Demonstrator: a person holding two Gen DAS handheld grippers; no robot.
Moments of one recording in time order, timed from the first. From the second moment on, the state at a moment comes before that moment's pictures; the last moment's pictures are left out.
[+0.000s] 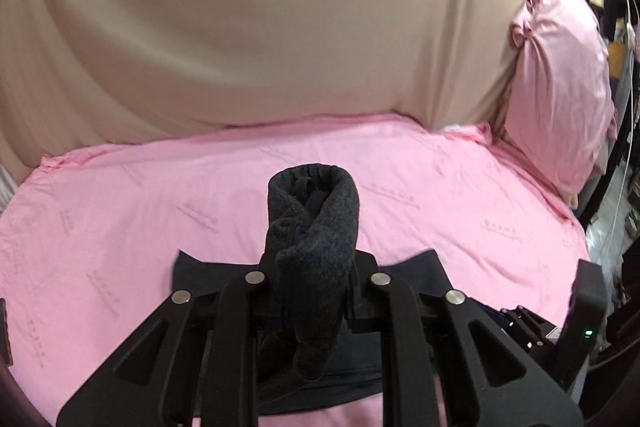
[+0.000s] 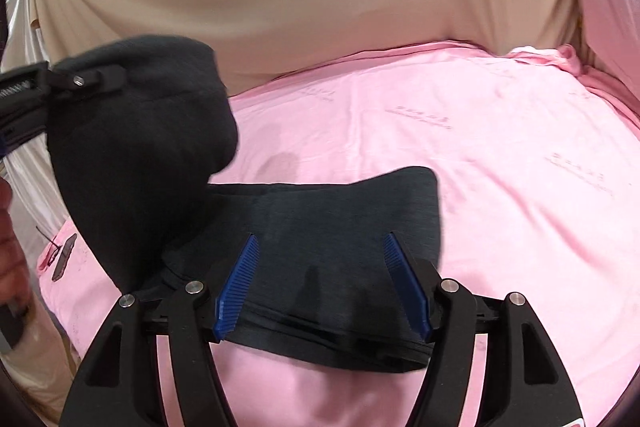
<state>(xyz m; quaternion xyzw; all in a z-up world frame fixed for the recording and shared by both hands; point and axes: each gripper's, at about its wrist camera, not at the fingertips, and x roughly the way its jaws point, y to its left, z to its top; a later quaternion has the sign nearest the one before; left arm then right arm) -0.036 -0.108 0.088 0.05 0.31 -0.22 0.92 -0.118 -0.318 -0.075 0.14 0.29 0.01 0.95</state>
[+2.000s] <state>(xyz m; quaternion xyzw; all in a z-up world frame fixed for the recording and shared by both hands) 0.013 -0.008 -0.020 0.05 0.41 -0.07 0.91 -0.037 -0.344 -0.049 0.15 0.30 0.08 0.94</state>
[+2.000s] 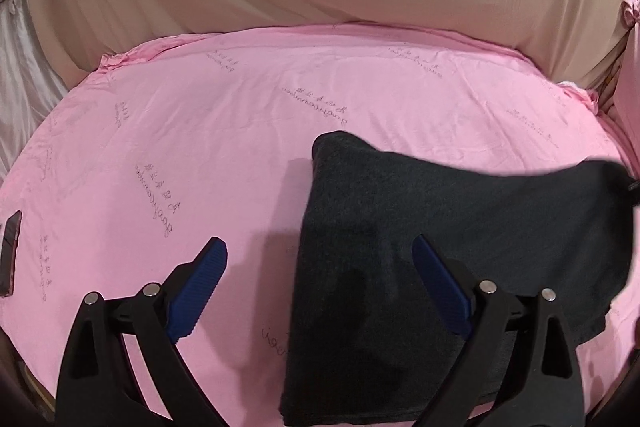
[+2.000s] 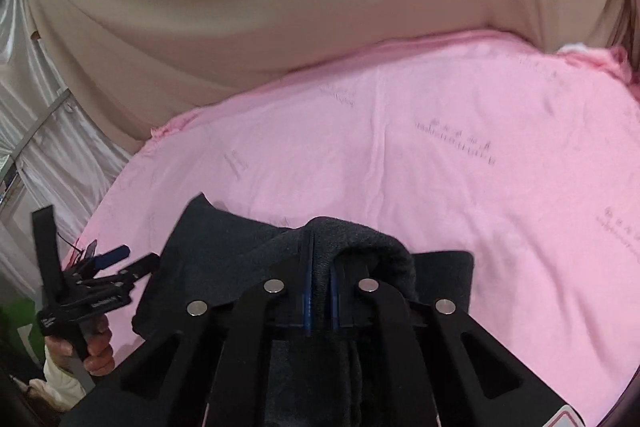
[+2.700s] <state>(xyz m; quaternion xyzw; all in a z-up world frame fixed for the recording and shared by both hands) -0.038 -0.026 -0.032 0.08 0.43 -0.12 0.89 -0.147 -0.334 -0.130 0.21 0.39 0.07 0.90</state>
